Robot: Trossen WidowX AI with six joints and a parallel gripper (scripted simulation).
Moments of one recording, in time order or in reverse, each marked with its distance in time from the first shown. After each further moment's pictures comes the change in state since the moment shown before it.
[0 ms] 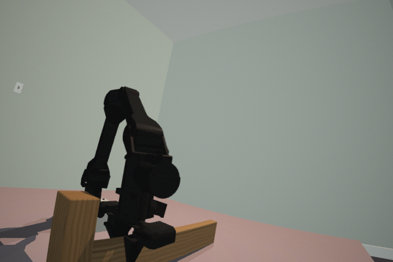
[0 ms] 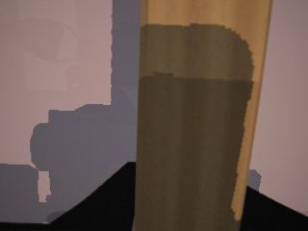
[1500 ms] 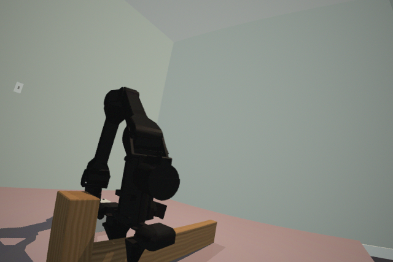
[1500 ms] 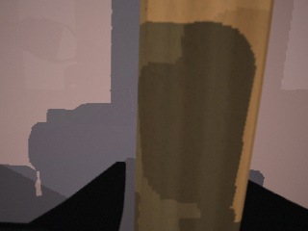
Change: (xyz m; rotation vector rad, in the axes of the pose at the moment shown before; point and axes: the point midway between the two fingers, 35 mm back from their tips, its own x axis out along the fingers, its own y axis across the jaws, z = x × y) arm 0.005 0.001 0.000 0.000 -0.001 0.002
